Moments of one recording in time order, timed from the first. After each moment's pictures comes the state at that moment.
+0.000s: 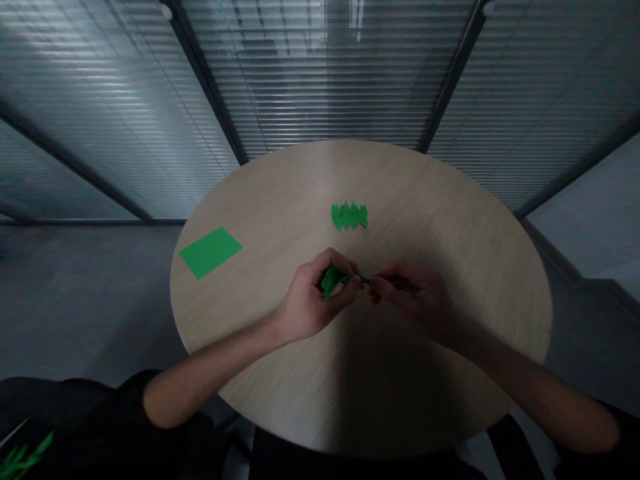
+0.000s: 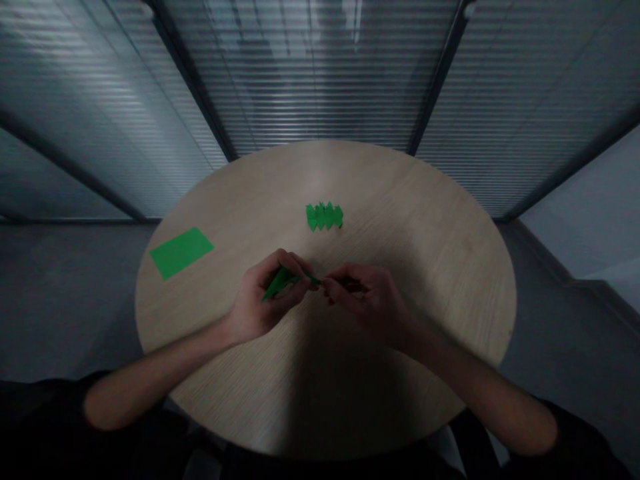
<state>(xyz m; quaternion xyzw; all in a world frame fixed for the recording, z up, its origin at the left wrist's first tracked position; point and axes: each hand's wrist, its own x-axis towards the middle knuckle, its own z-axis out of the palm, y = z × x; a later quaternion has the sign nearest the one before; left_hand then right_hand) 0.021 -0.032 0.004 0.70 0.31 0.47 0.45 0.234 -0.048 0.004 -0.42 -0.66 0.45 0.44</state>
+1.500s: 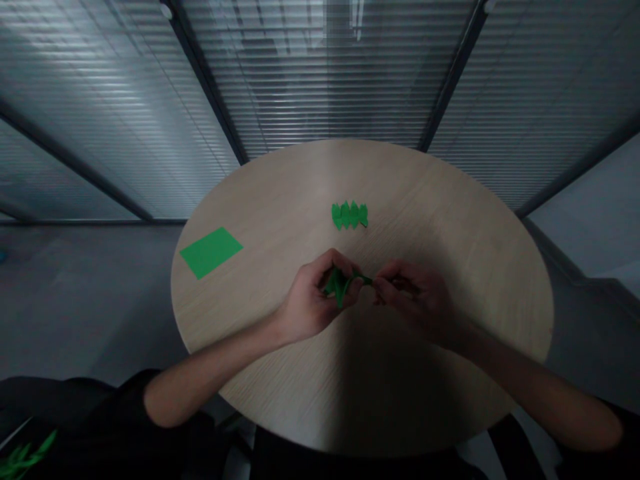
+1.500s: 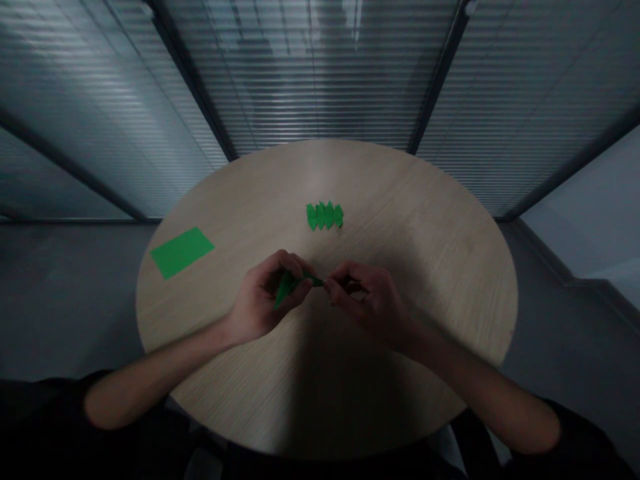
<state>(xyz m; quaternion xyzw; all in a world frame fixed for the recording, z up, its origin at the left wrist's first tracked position) 0.024 -0.033 0.006 0.70 0.32 0.47 0.44 0.233 -0.051 0.006 -0.43 -0.68 0.41 0.43</state>
